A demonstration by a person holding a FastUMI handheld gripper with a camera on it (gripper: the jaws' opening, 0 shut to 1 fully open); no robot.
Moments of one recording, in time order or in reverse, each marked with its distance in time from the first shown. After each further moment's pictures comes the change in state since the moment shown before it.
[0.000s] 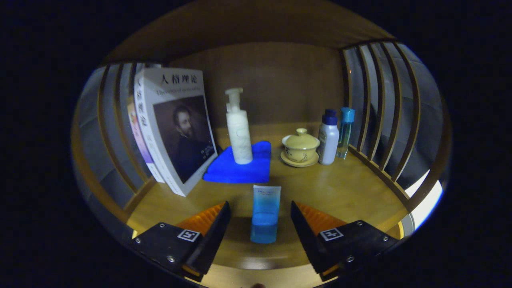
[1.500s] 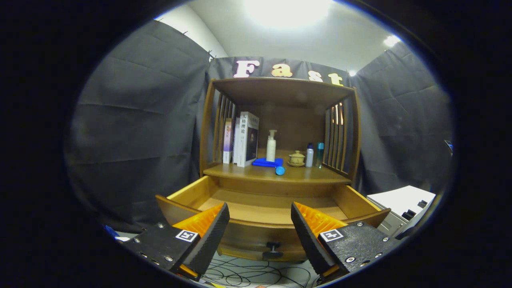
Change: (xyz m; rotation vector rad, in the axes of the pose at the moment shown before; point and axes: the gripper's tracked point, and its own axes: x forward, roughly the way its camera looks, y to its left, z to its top) arm -0.309 0.012 -0.162 -0.200 -0.309 0.057
